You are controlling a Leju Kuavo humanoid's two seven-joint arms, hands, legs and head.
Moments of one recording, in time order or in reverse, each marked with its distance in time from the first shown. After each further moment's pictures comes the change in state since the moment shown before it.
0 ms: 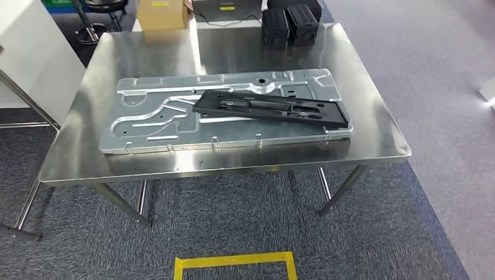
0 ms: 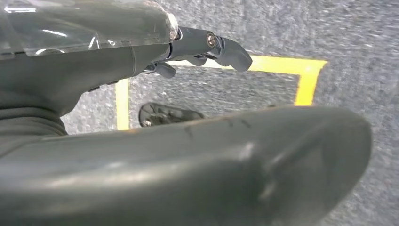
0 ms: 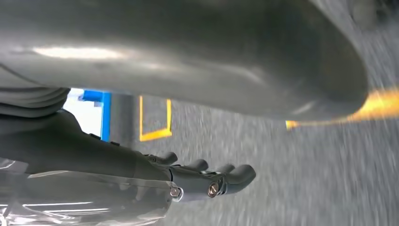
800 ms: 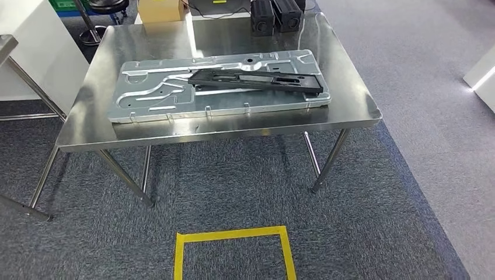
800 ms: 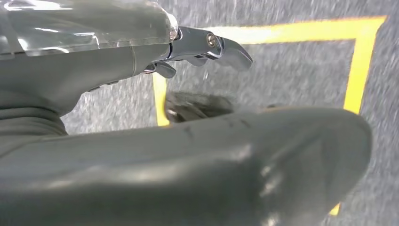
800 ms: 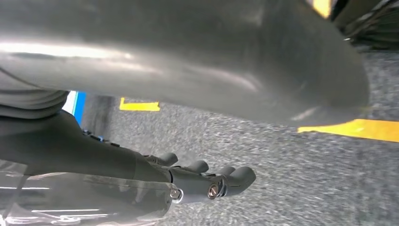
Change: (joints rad) left arm -0.005 -0.026 -0.038 0.001 -0.047 0.001 0.008; right arm -0.039 0.011 0.077 0.070 0.101 0.026 -0.142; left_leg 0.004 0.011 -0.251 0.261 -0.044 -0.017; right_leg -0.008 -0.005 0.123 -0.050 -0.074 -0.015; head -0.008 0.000
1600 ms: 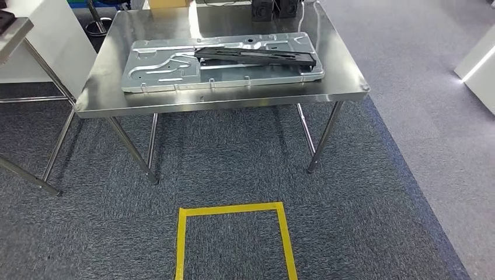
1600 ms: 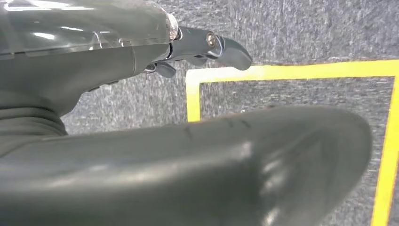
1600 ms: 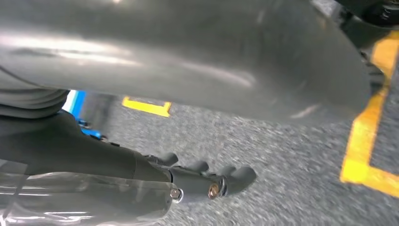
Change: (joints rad) left arm -0.008 0.052 -0.008 -0.002 -0.012 0.008 -0.031; right arm -0.023 0.031 0.061 0.021 0.052 0.022 -0.002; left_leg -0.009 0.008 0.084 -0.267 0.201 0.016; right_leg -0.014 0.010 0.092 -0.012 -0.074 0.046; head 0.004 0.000
